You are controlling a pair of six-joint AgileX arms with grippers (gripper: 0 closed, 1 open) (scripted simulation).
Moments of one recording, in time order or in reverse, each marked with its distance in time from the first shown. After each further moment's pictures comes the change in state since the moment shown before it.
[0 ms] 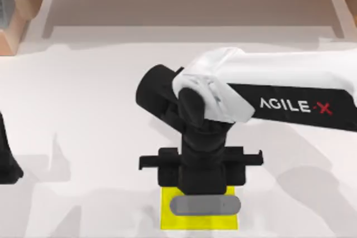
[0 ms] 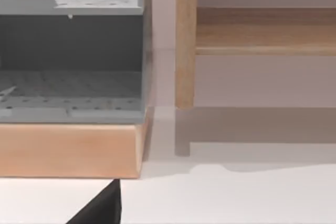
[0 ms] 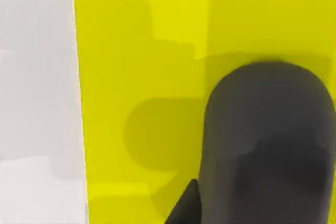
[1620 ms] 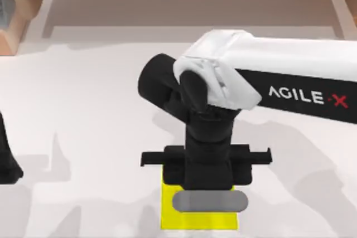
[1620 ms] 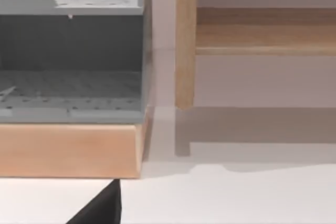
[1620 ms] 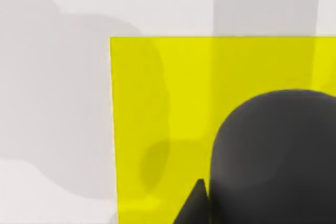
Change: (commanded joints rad) left arm 0.000 0.000 0.000 0.000 0.000 0.000; right arm -0.009 -0.029 0.053 -0.148 -0.064 0.014
